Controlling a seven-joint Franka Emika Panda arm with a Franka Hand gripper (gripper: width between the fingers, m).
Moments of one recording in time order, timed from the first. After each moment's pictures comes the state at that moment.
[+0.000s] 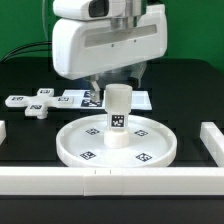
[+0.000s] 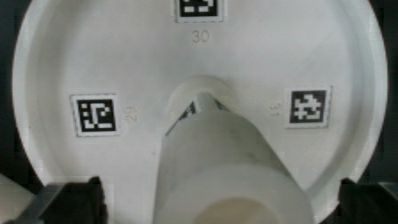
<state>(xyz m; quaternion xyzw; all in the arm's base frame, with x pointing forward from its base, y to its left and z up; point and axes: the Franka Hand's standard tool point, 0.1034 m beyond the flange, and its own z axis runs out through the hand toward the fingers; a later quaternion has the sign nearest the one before) 0.539 -0.019 0.086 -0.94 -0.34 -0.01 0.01</state>
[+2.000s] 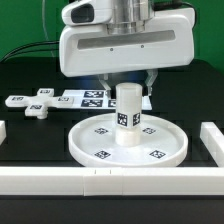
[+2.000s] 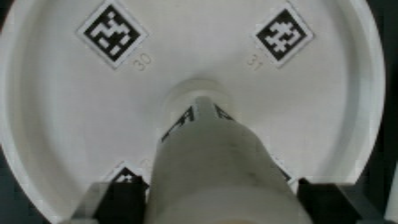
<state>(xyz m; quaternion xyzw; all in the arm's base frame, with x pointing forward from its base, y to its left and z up) 0.534 0.008 0.083 -0.99 0.10 0.01 0.06</state>
